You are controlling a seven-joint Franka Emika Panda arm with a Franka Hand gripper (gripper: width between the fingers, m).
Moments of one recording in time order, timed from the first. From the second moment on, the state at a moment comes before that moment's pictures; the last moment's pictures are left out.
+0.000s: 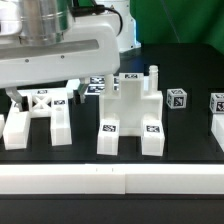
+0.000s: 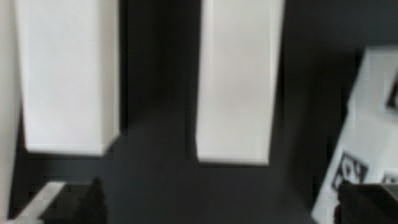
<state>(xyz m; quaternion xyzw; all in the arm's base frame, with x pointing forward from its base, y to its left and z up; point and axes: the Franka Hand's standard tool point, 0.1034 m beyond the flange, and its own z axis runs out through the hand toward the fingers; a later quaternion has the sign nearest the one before) 0.583 -0.126 0.066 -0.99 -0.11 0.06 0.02</state>
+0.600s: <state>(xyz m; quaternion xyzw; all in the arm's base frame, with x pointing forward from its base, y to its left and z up) 0.565 -0.142 0.067 -0.99 -0.11 0.06 0.02</state>
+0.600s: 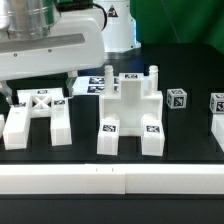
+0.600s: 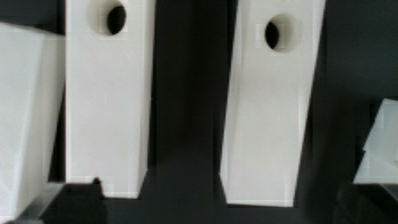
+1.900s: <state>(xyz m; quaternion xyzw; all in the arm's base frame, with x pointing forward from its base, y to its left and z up) 0.553 -0.097 0.026 -0.99 -0.09 0.05 0.01</state>
